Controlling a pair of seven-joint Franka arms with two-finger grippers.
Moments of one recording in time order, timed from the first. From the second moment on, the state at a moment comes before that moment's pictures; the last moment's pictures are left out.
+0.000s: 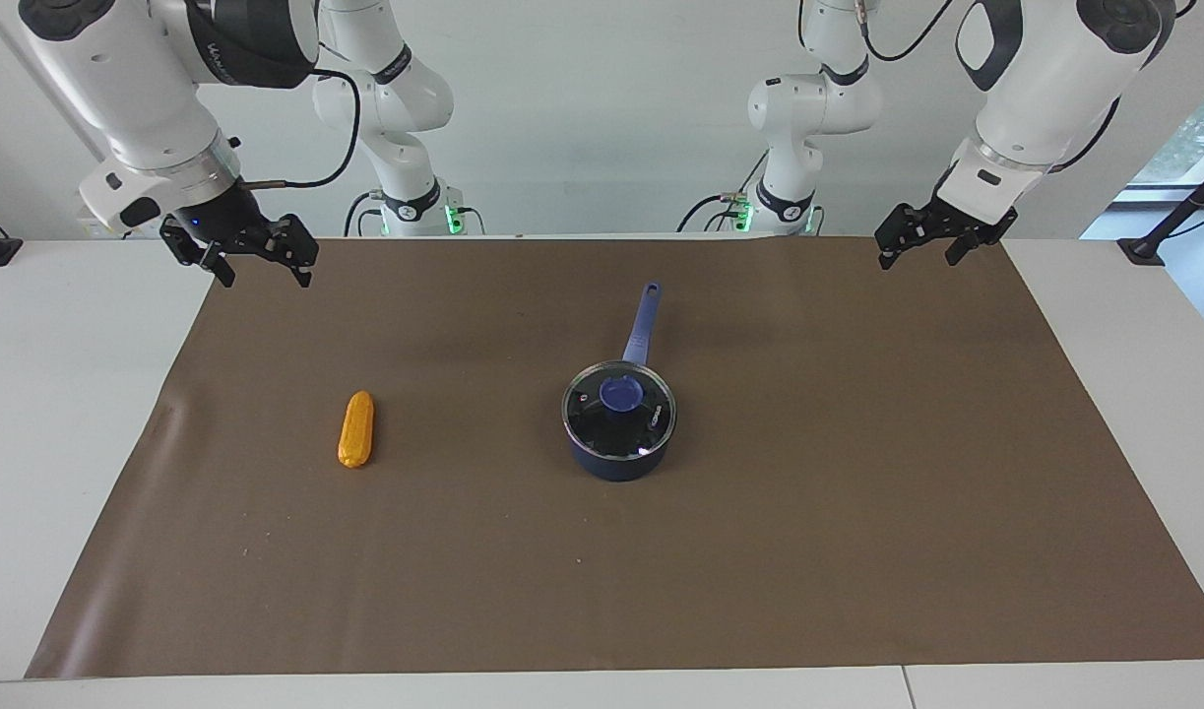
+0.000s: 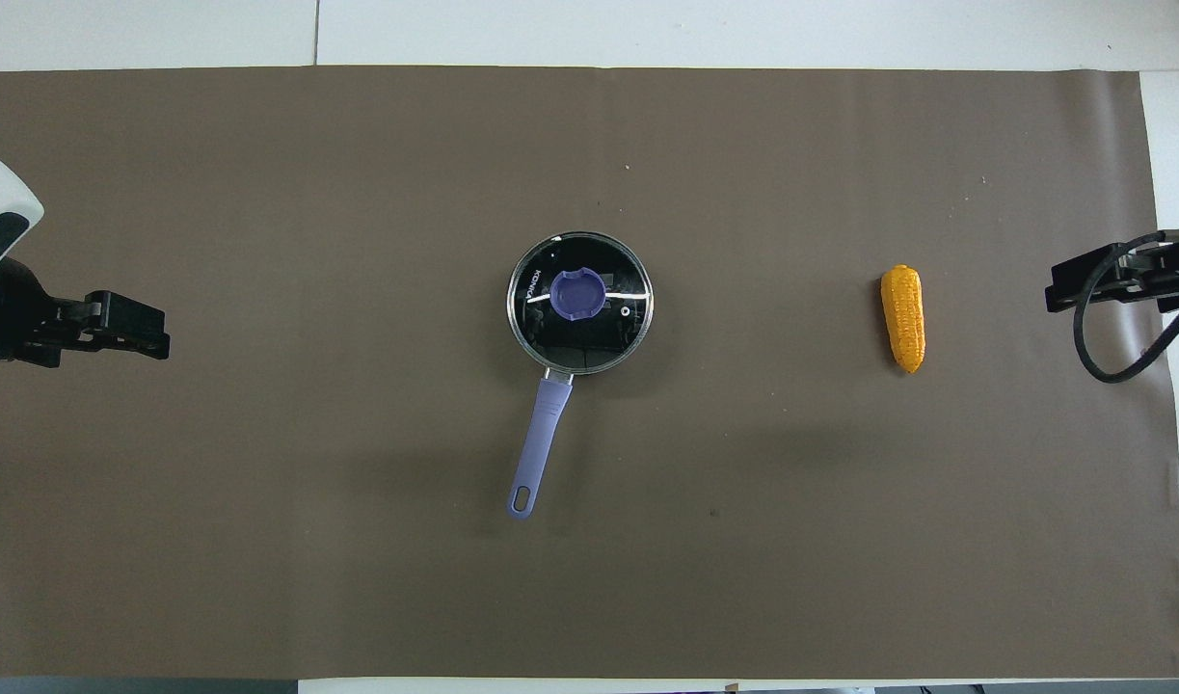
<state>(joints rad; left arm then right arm) -0.06 -0.07 -0.05 -1.71 -0.02 1.54 -0.10 -0.01 0.01 -0.04 -1.61 -0.01 1.55 -0.01</state>
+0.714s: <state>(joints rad) -0.45 0.35 -0.07 -1.36 -0.09 1.63 -0.47 0.02 0.00 -0.02 -1.95 0.00 2.02 -0.04</state>
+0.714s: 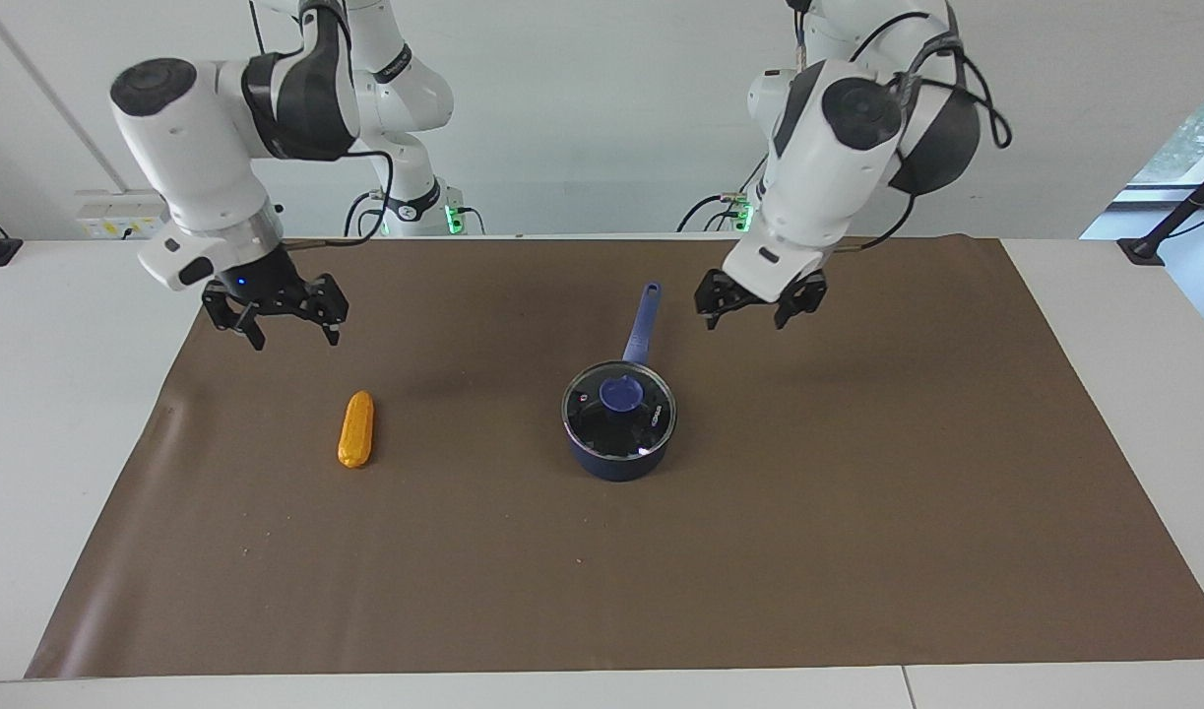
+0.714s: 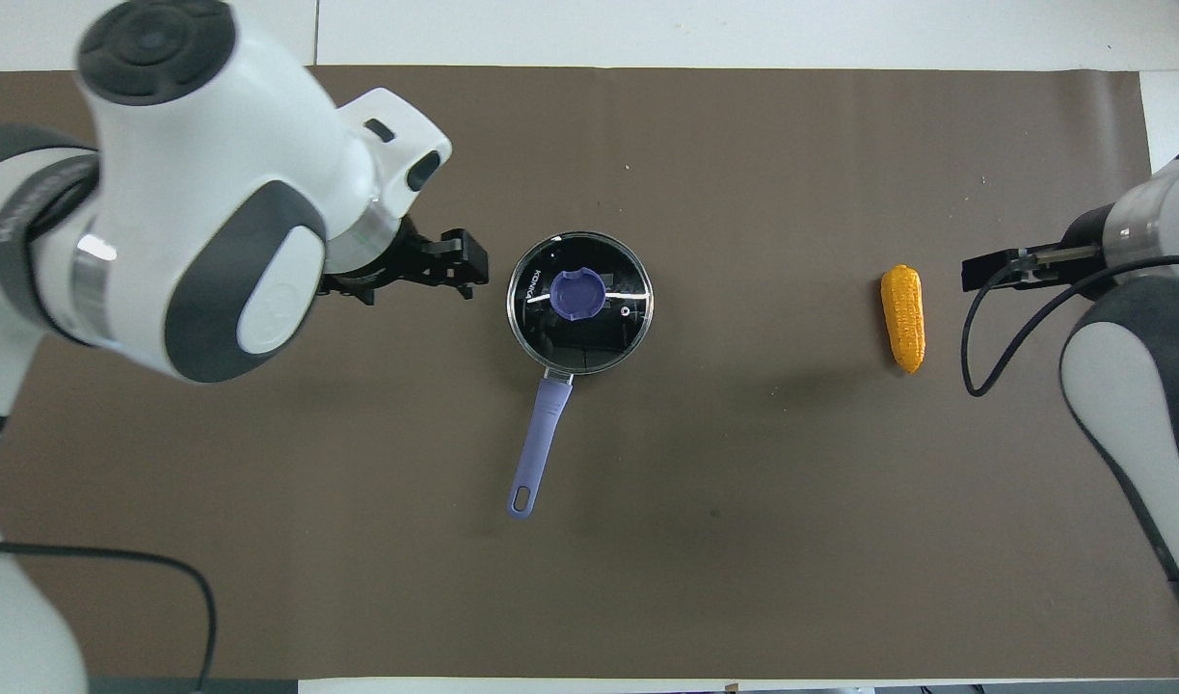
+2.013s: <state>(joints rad) -0.61 0.59 -0.06 -1.25 -0.05 1.81 -0.60 0.04 0.19 -0.03 -2.19 0.00 2.46 0.06</state>
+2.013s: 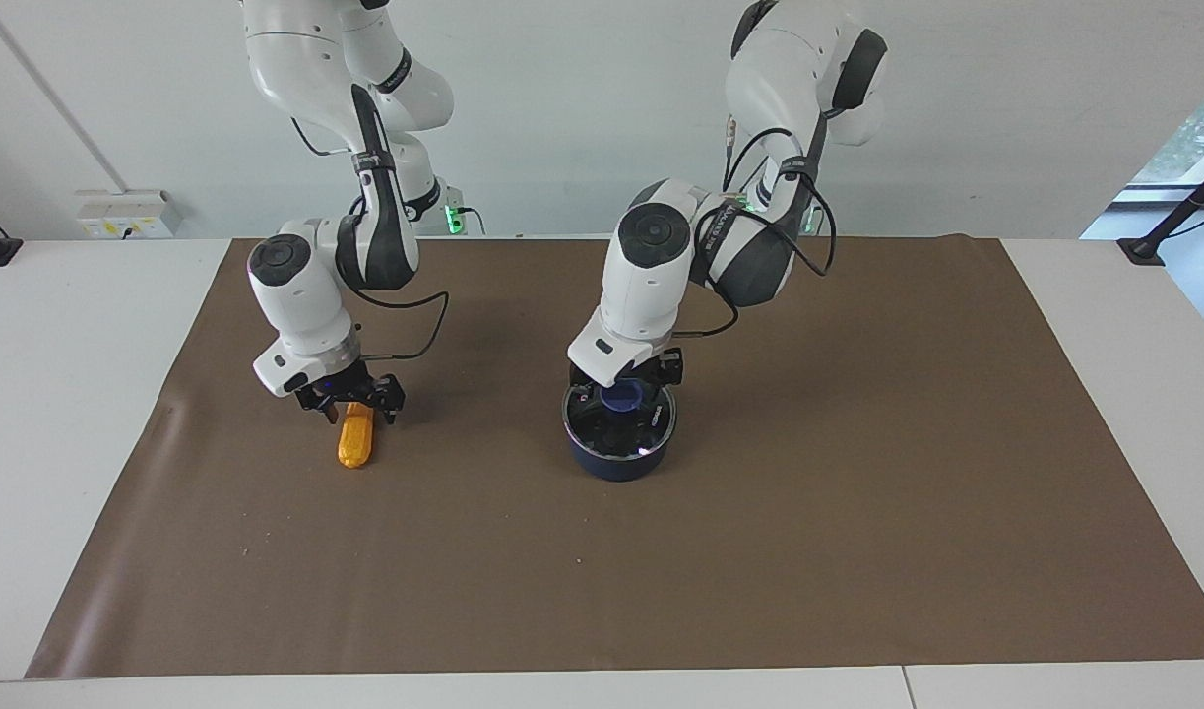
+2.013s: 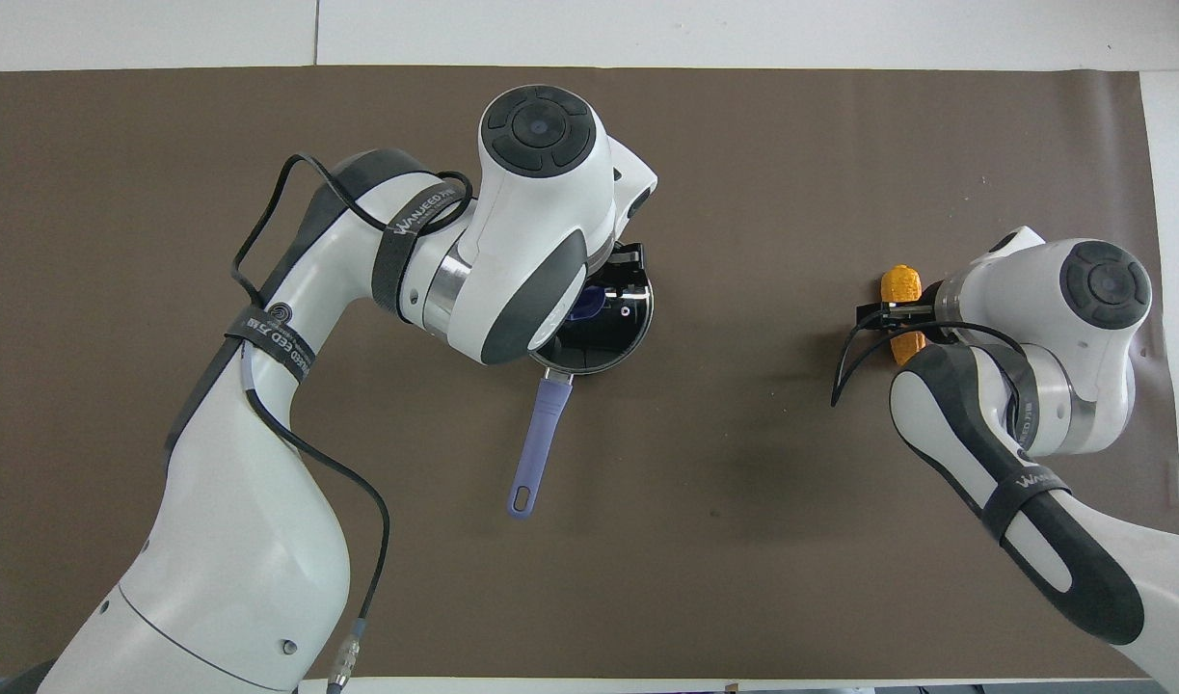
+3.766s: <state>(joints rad) -0.61 0.58 -0.06 -1.30 -0.04 1.86 -0.65 0.13 0.20 -0.02 -2.00 0.00 2.19 0.06</state>
